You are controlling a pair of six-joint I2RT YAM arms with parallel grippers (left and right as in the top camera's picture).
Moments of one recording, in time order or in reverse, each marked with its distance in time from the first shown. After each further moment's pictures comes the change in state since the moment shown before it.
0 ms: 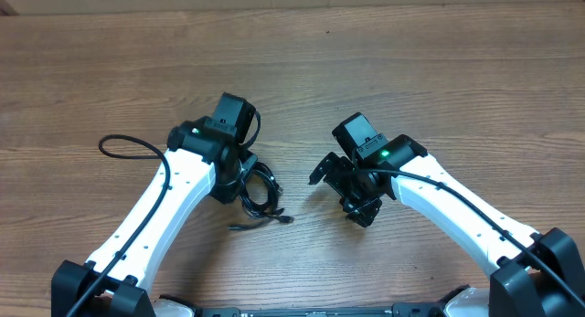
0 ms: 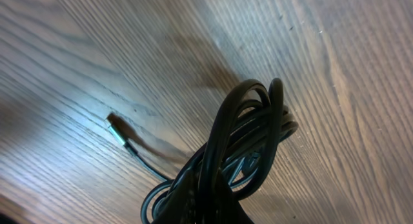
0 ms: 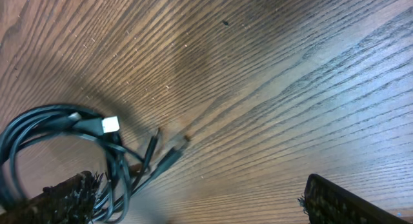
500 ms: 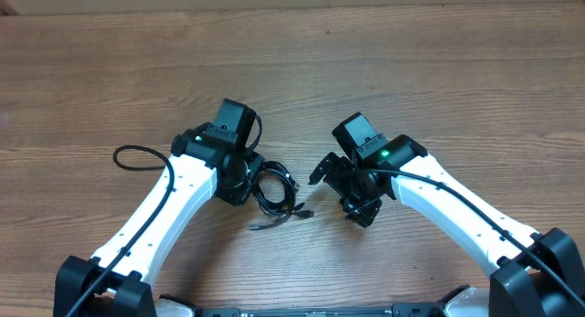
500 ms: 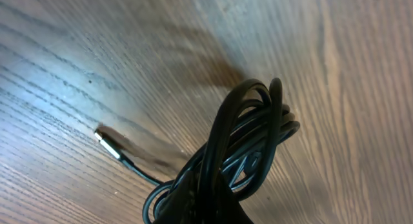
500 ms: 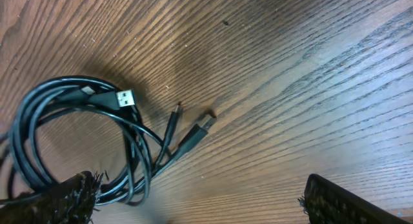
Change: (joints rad) left arm 0.000 0.000 -0.081 0.124 0.116 -0.085; right arm 0.000 0.000 0.000 0.000 0.000 0.001
